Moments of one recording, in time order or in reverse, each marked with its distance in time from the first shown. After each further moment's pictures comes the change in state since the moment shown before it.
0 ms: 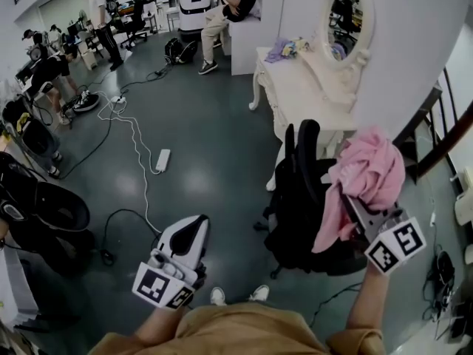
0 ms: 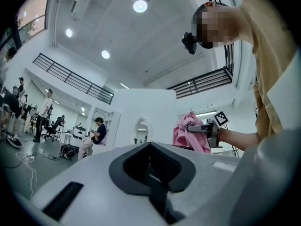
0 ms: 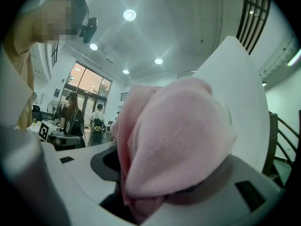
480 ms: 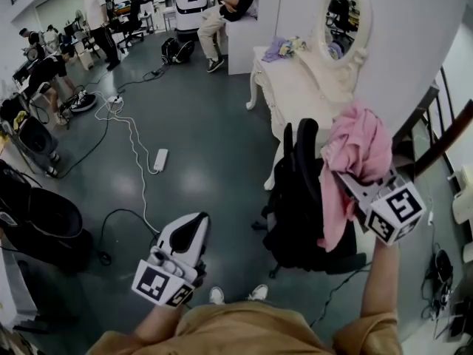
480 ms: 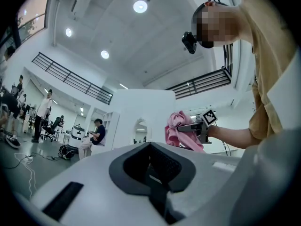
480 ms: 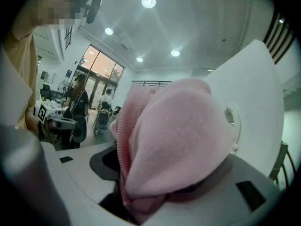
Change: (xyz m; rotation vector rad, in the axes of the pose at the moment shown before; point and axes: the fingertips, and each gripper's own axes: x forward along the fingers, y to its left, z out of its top) left arm -0.003 0.004 0.003 -0.002 -0.006 -0.017; right arm 0.047 -0.002 0.011 -0.209 0.125 0.072
